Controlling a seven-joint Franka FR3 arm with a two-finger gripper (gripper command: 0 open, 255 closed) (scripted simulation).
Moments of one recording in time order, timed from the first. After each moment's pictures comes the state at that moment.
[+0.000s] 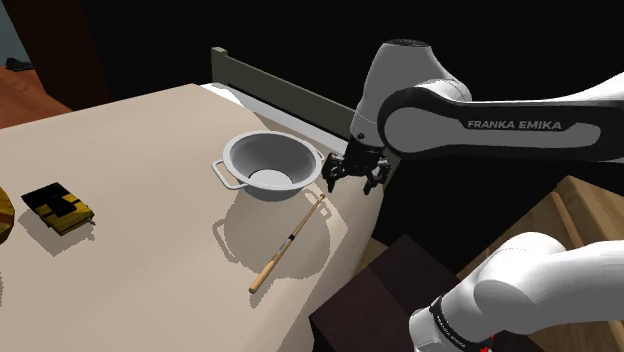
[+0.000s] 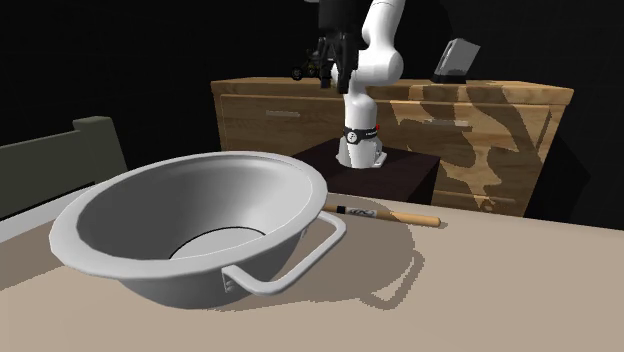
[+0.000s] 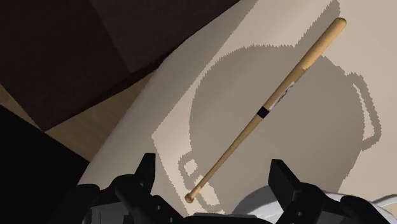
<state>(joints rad) -0.09 -0.58 0.34 -2.54 0.16 1.98 0.77</state>
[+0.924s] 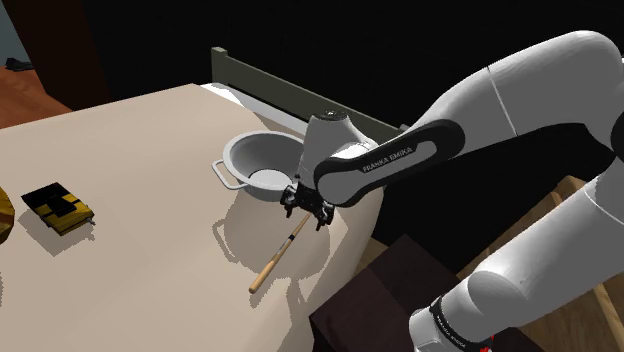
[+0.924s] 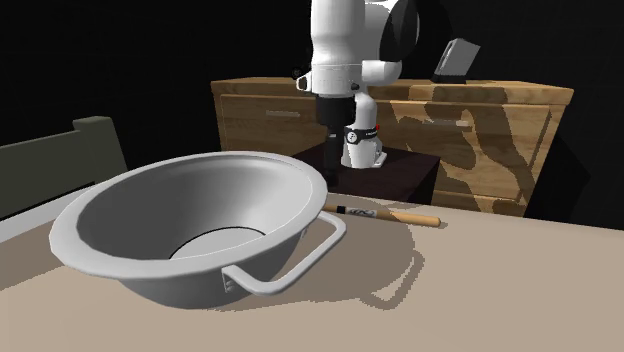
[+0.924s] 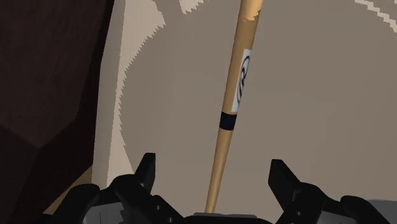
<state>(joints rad) -0.22 -0.03 0.56 -2.49 0.04 2.44 1.41</state>
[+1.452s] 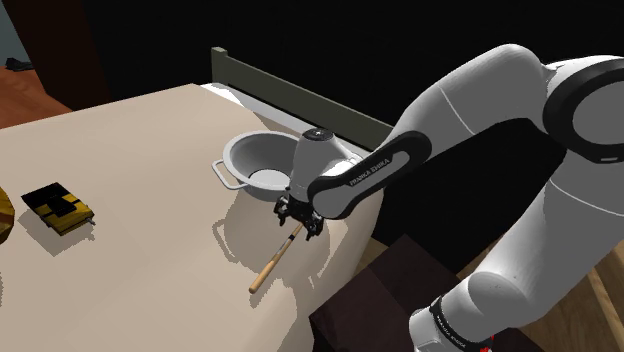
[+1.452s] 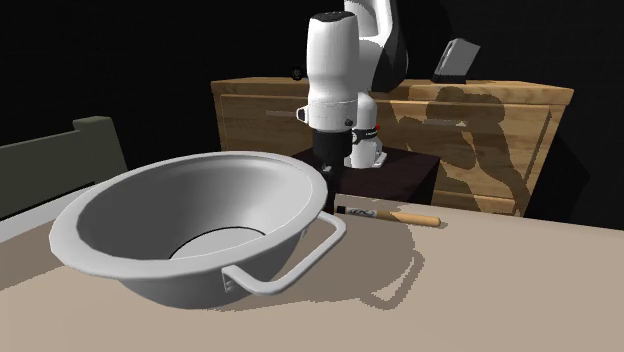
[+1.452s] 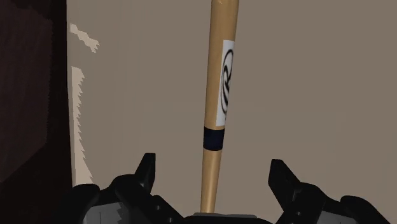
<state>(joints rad) -0.21 0.17 0.53 -2.46 -0.12 2.57 1.61</state>
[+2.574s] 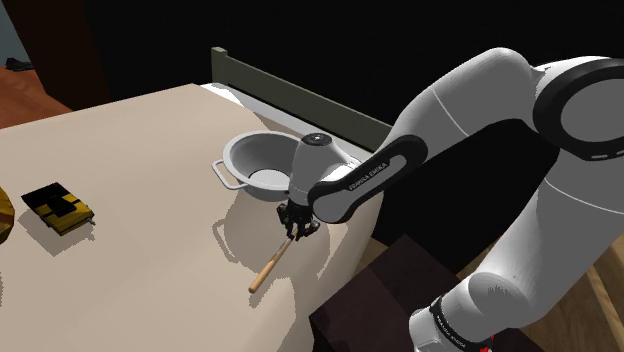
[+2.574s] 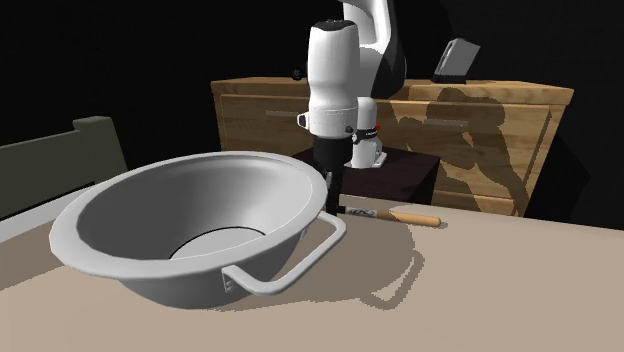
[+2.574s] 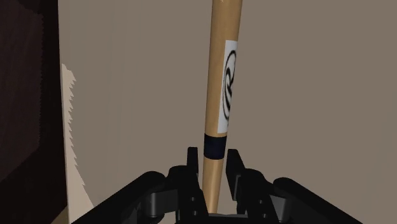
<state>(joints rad) -0.20 0.20 0.52 -2.46 -0.16 2.61 1.64</state>
